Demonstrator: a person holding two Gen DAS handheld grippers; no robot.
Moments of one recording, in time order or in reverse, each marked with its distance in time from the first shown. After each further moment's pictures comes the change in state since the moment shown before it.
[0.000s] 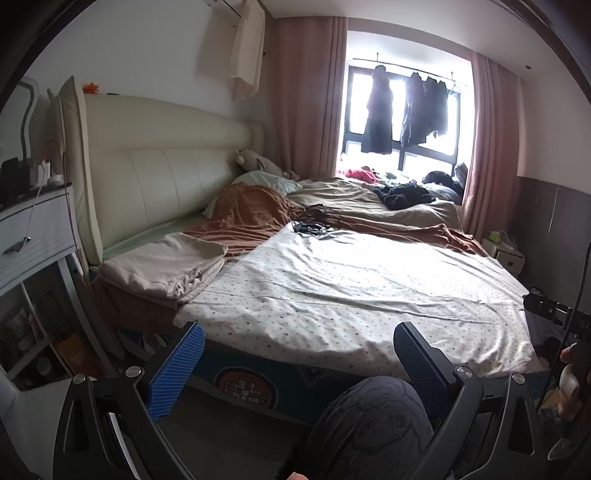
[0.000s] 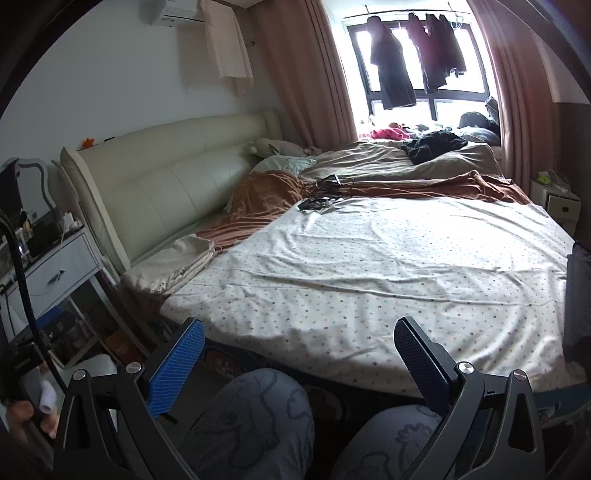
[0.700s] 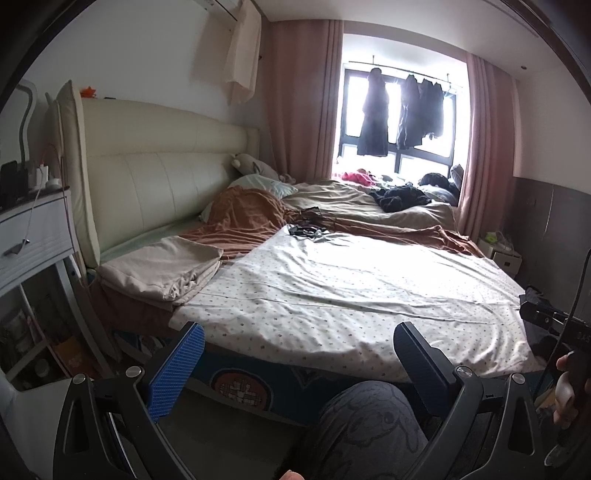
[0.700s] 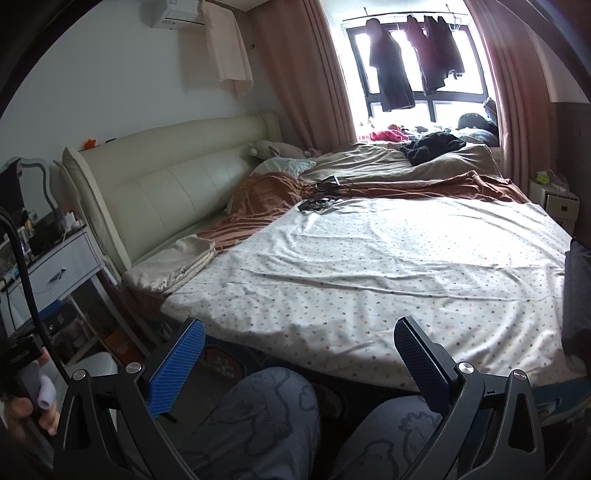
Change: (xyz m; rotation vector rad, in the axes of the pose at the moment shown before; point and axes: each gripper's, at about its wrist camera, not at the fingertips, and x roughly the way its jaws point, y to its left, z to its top) left arm -0.005 -0.009 -0.002 0.000 -0.011 -0.008; right arm -0.009 0.003 -0.010 -0.004 -0.007 0.006
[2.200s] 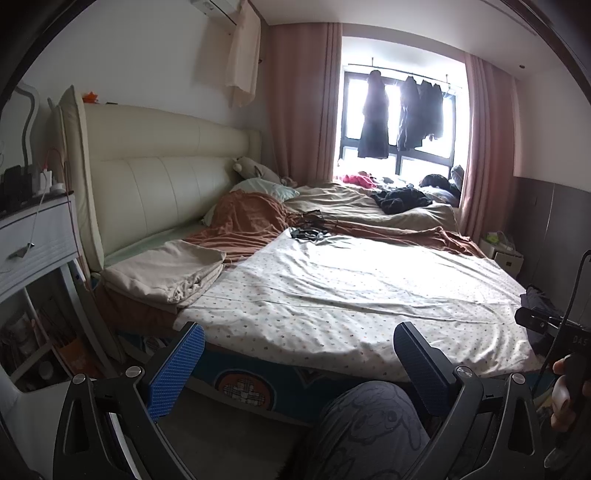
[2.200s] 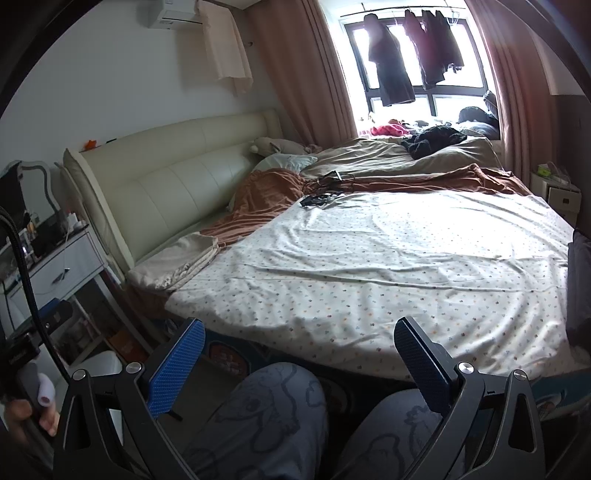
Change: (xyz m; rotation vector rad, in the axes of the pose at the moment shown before) left arm -0.010 -0.001 -0.001 0.003 -0.008 0.009; right arm 0.003 0.010 -0.006 0.021 0.012 0.005
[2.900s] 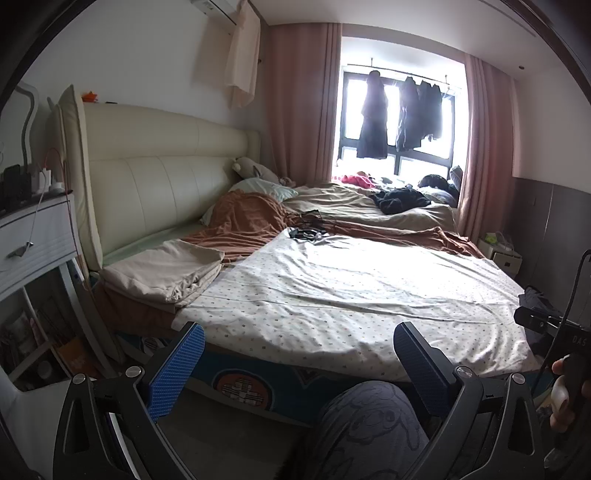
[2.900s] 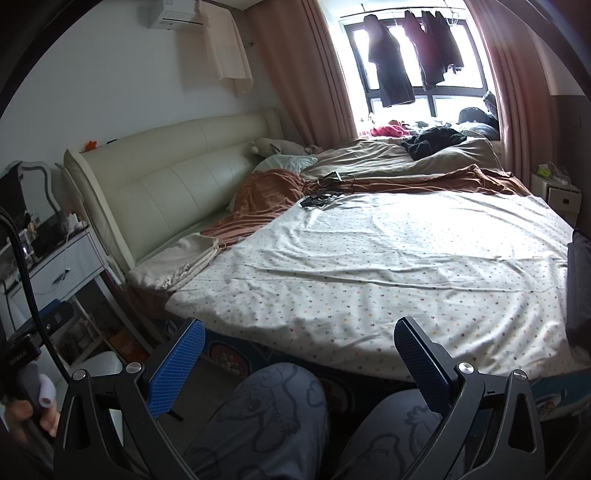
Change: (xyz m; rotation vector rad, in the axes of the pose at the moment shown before) left arm -0.002 -0.003 0.003 0.002 -0.002 -0.005; right arm 0.000 0.000 0.000 -0.001 -0.001 0.001
